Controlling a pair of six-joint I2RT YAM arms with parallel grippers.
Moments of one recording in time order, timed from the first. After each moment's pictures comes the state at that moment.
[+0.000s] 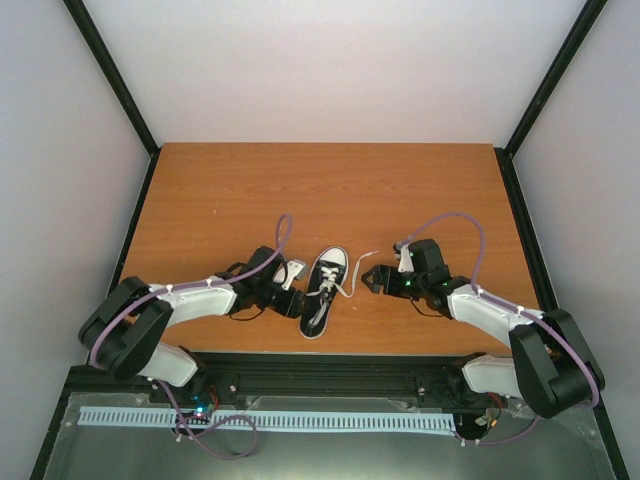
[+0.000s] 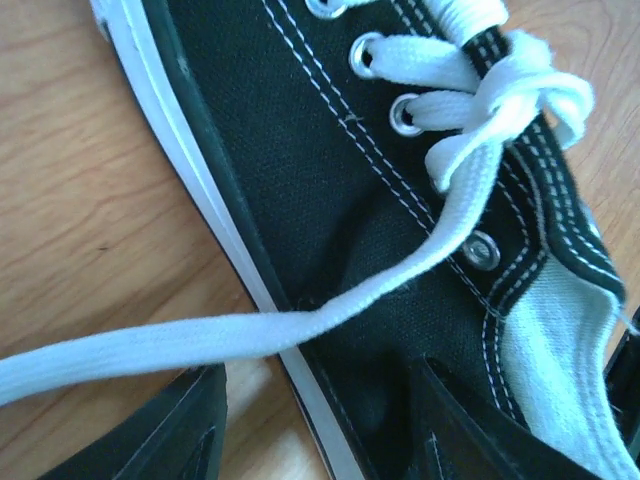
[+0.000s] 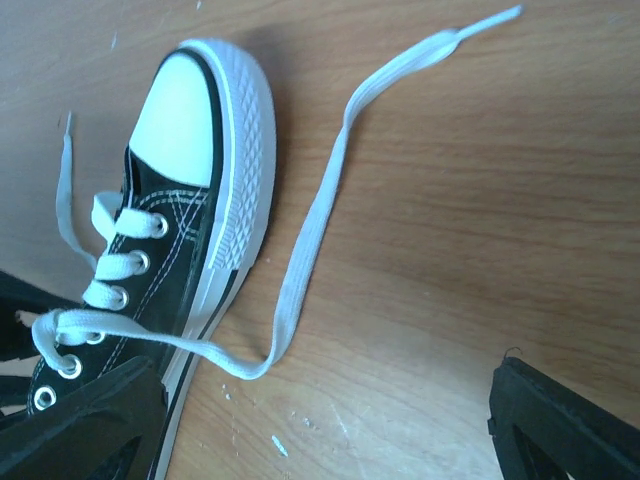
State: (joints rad) left arm -0.66 1.41 0.54 -0.09 0.41 -0.28; right arm 0.40 1.23 0.46 -0.05 -0.39 0.54
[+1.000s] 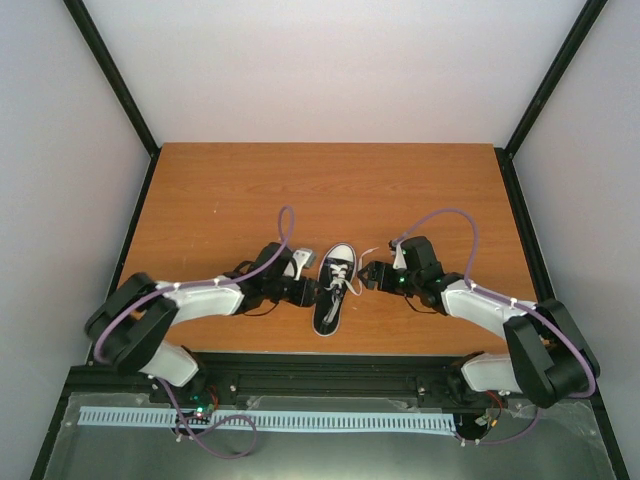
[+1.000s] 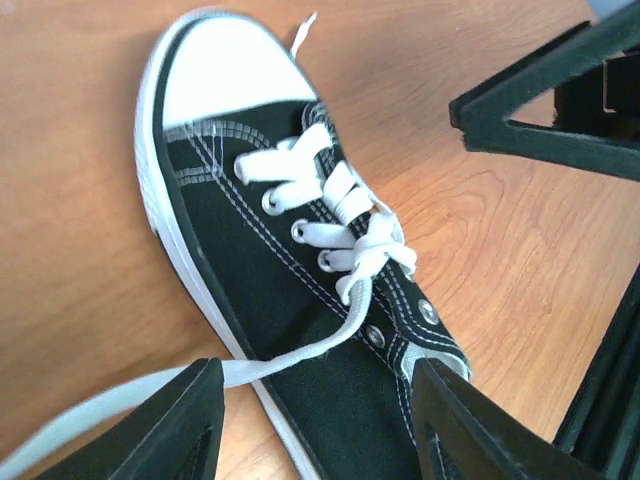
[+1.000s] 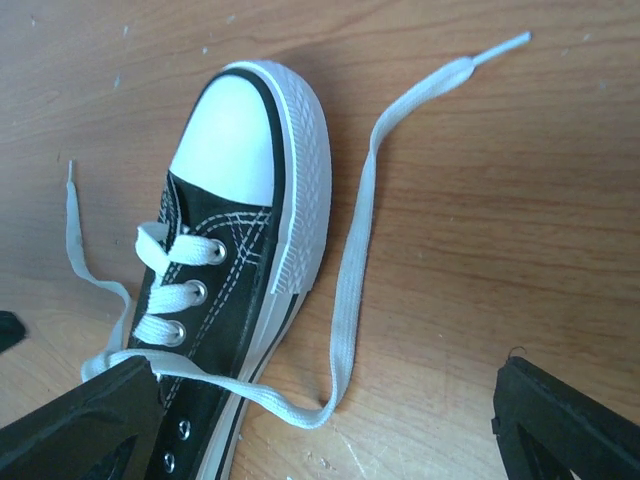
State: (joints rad) left arm -0.72 1.38 0.58 0.06 0.32 -0.41; right arm 0.46 1.28 0.50 -0.02 -0.32 0.59
